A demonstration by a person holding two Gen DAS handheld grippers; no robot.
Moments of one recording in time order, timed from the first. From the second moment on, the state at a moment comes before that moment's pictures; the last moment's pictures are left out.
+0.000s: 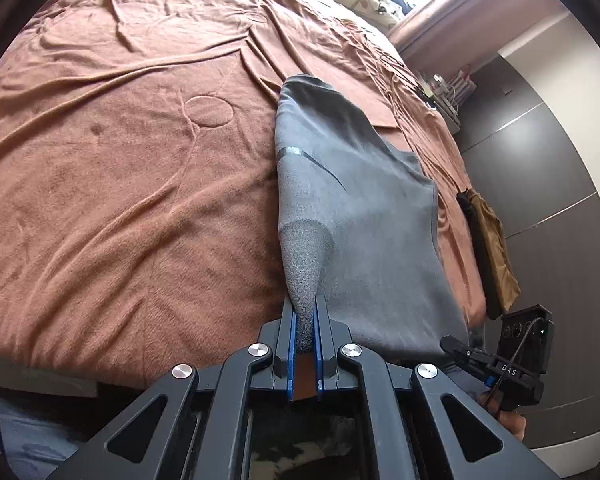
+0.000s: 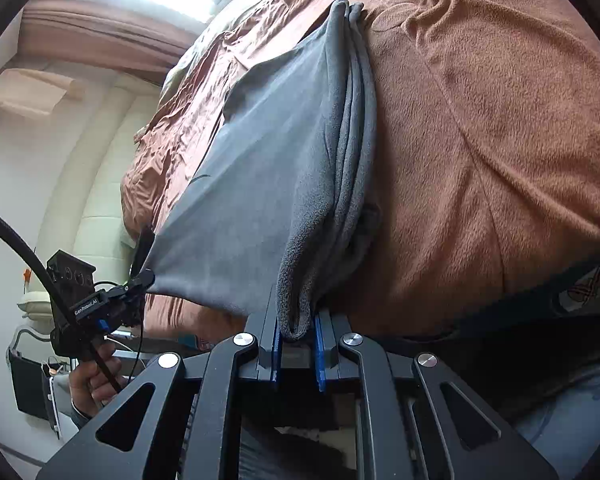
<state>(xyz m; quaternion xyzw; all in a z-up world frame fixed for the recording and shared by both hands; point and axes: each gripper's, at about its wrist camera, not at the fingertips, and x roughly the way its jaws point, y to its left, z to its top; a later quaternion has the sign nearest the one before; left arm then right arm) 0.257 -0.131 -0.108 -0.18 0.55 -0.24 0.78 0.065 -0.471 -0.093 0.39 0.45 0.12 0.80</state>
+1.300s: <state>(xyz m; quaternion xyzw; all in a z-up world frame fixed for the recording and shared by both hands) 0.367 -0.154 -0.105 -0.13 0.55 -0.23 0.79 0.208 -0.536 -0.056 0.37 0.41 0.07 0.83</state>
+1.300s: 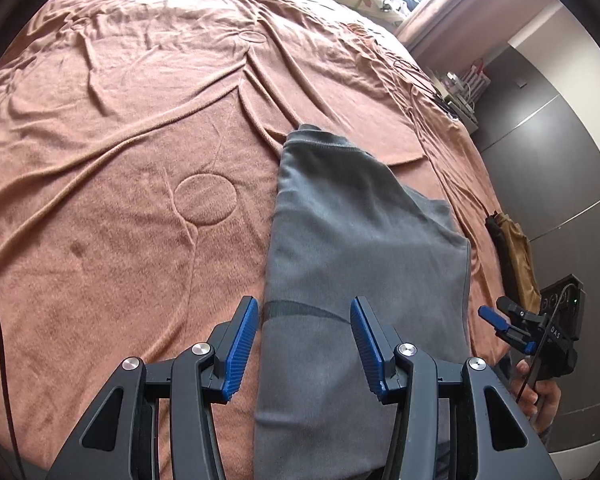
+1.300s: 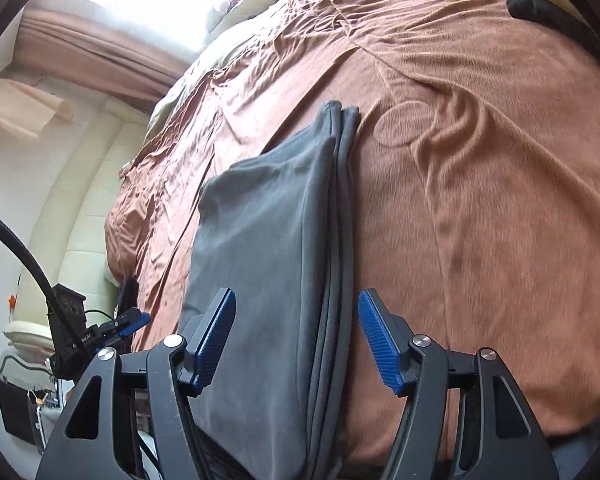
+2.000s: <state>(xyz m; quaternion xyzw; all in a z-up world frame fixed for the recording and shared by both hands) 0.465 -0.189 -0.134 -0.13 0.57 -0.24 0.77 0.313 -0.564 -0.110 0.42 0.44 0.10 0.79</state>
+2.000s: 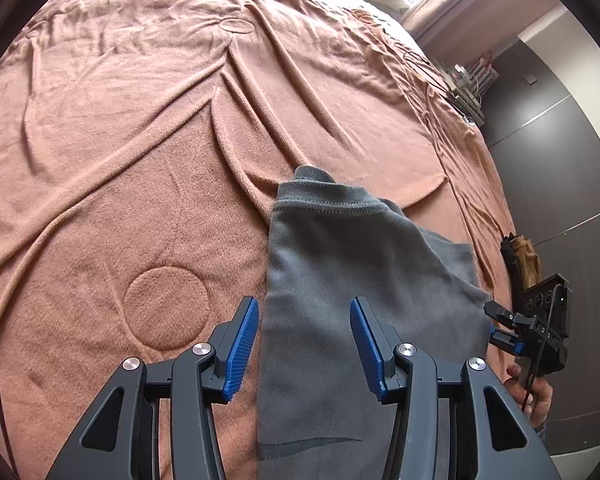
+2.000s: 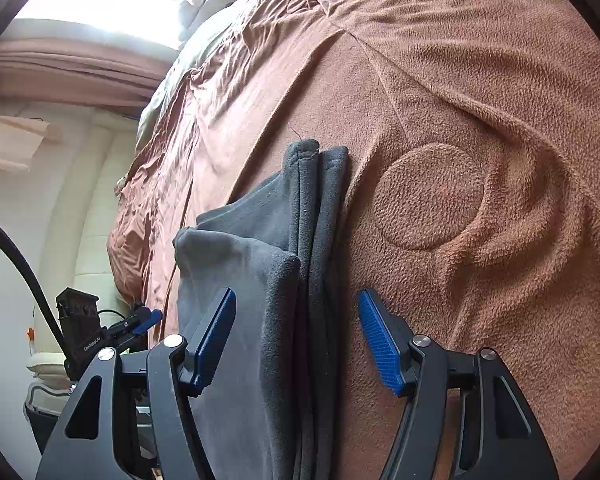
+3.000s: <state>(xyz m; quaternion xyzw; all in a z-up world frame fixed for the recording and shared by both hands) 0.508 -0.209 -0.170 -0.16 0.58 -0.28 0.75 0.341 -0.562 -0.122 0.40 0.45 0.13 0.79</state>
